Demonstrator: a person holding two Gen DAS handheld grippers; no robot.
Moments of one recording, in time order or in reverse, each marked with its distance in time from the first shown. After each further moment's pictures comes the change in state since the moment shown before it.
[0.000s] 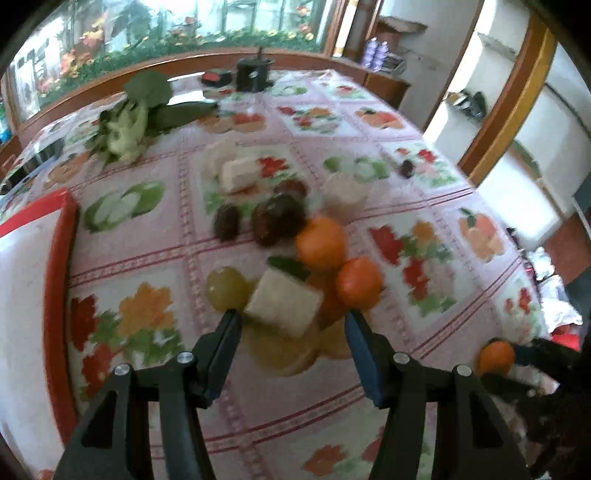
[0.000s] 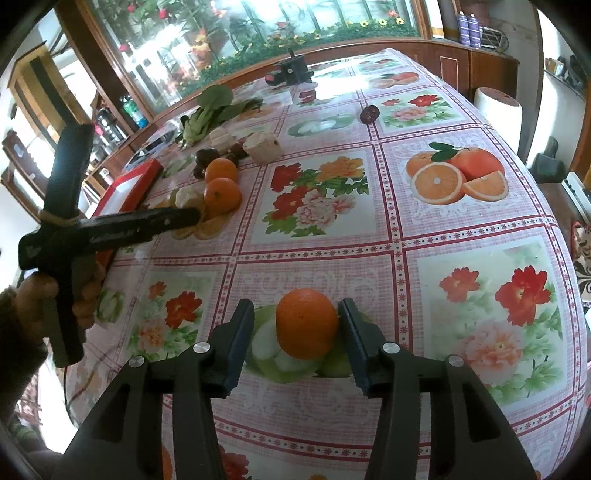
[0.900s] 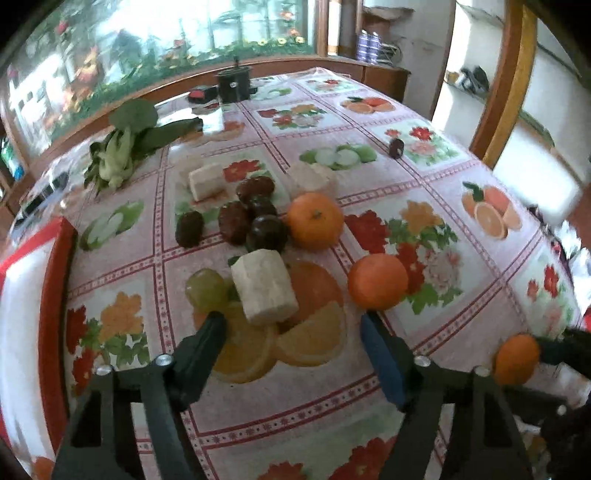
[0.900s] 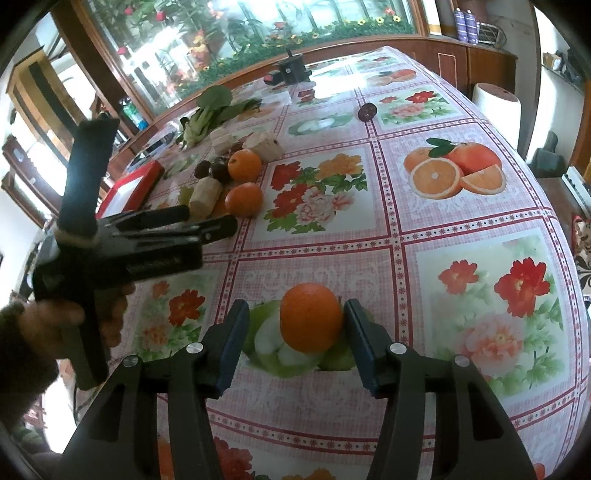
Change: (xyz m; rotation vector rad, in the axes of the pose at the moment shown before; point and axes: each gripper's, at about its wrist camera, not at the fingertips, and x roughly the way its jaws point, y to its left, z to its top) left arm 0.014 -0.039 -0.009 0.063 -0.035 0.153; right arm -0.003 -0.003 -0.003 0.020 -0.001 0.010
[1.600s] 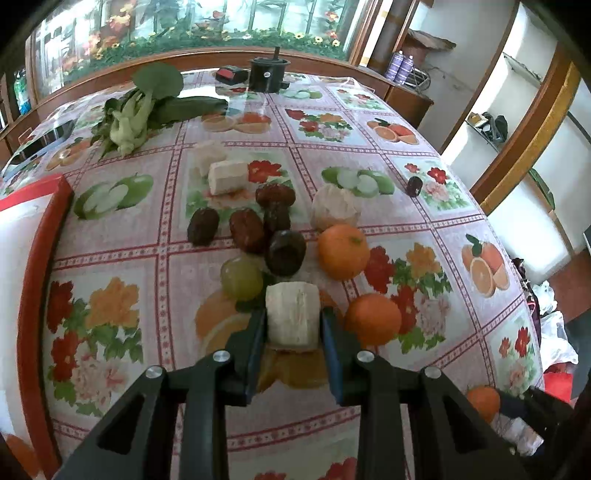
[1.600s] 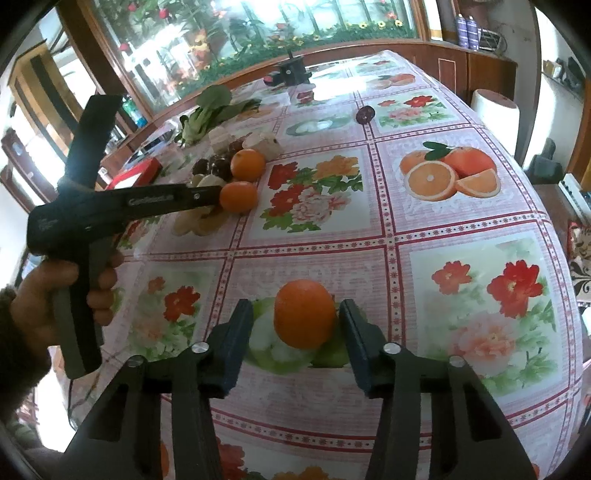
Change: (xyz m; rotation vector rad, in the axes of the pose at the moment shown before) left arm 0.001 0.020 0.010 -0.185 0.031 -0.097; right arm -0.002 0.002 -0.003 -0.033 -0.005 -0.035
